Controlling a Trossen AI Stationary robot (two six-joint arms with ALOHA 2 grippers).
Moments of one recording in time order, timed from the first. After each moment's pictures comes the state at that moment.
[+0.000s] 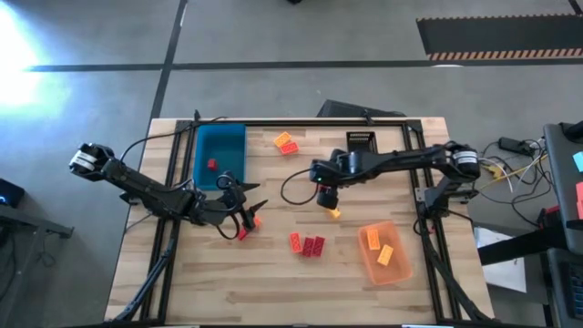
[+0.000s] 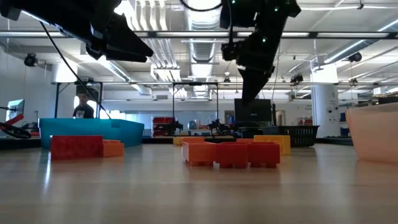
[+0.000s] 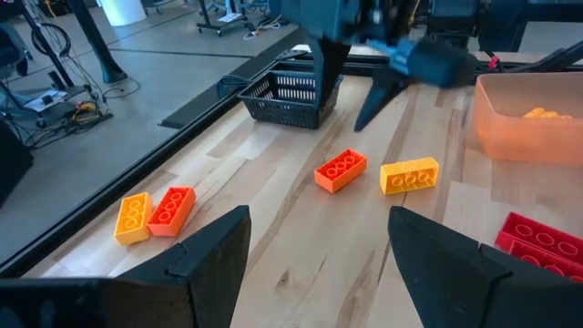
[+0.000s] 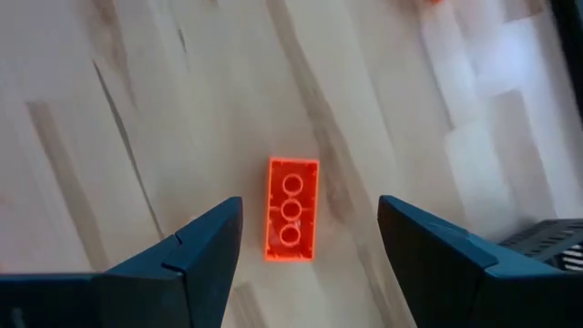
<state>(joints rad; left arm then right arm) -0.35 1.14 0.56 0.17 -0.81 -0.25 -0.09 1.71 1.28 -0.81 0.23 0.16</state>
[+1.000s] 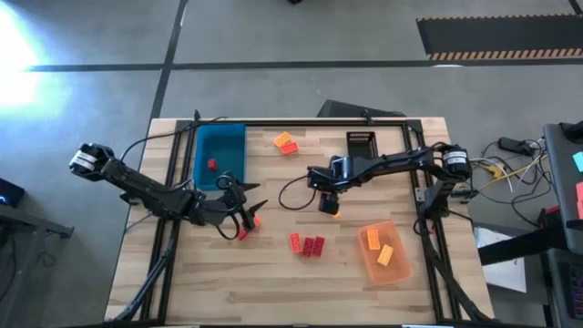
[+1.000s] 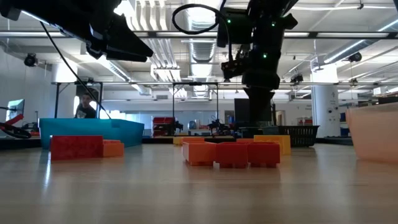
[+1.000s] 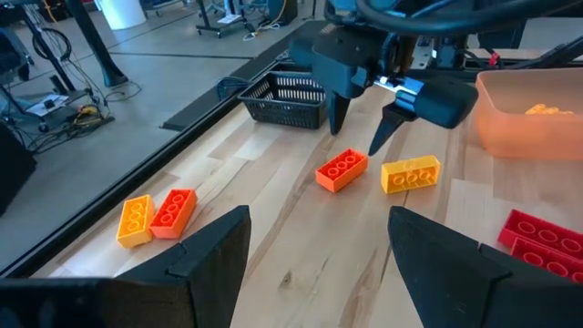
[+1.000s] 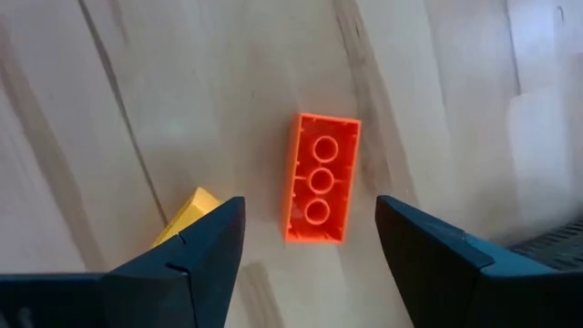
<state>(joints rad) -0.35 1.14 0.56 0.17 -0.81 -0.23 -0.09 1.79 1.26 -0.81 0.18 0.15</state>
